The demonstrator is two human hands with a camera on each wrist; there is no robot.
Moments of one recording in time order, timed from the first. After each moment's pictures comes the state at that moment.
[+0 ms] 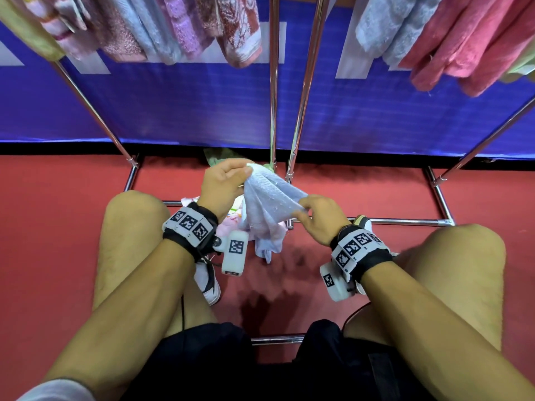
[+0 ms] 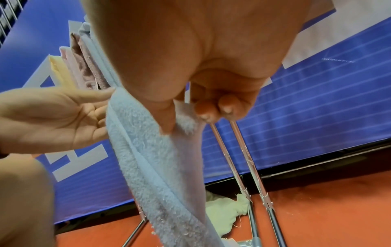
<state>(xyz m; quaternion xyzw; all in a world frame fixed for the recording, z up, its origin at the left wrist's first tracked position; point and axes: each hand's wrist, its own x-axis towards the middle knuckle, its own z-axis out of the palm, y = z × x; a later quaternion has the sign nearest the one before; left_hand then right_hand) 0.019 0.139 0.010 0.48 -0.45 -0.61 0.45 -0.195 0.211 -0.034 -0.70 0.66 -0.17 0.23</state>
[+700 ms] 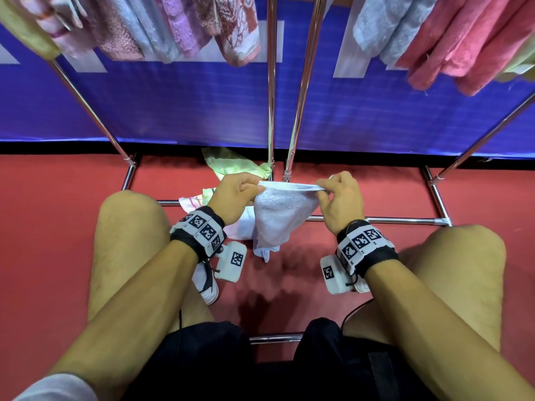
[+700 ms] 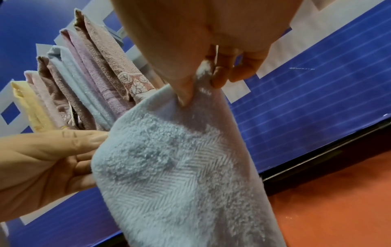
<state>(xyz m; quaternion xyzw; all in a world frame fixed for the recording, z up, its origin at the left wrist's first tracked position) 0.012 0.146 -0.003 0.50 -0.60 -0.55 0.30 -0.217 0.209 -0.027 -0.60 0.72 -0.33 0.10</state>
